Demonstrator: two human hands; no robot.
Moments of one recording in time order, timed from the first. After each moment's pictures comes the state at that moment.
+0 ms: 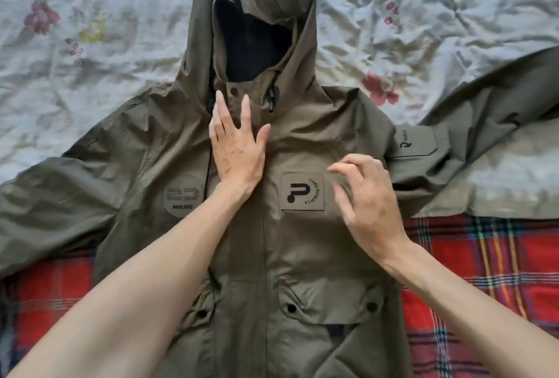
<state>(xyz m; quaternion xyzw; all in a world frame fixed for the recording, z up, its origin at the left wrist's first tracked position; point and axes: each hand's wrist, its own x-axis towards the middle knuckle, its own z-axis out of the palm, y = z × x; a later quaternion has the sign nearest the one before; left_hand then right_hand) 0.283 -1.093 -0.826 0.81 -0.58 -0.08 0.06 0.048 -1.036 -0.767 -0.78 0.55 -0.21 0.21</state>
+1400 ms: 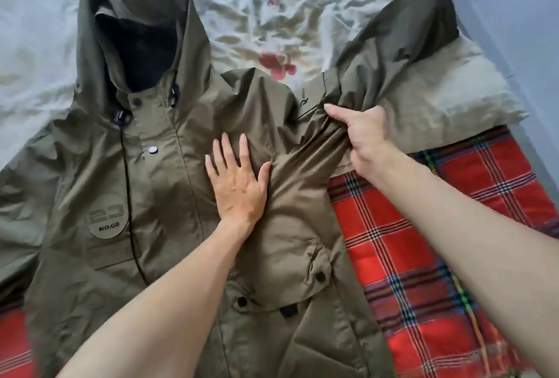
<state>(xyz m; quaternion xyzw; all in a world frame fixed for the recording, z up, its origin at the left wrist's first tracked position) 0.150 -1.010 -0.857 0.72 -0.69 -0.05 0.02 -0.064 -1.070 -0.784 -0.18 0.69 -0.44 0.54</state>
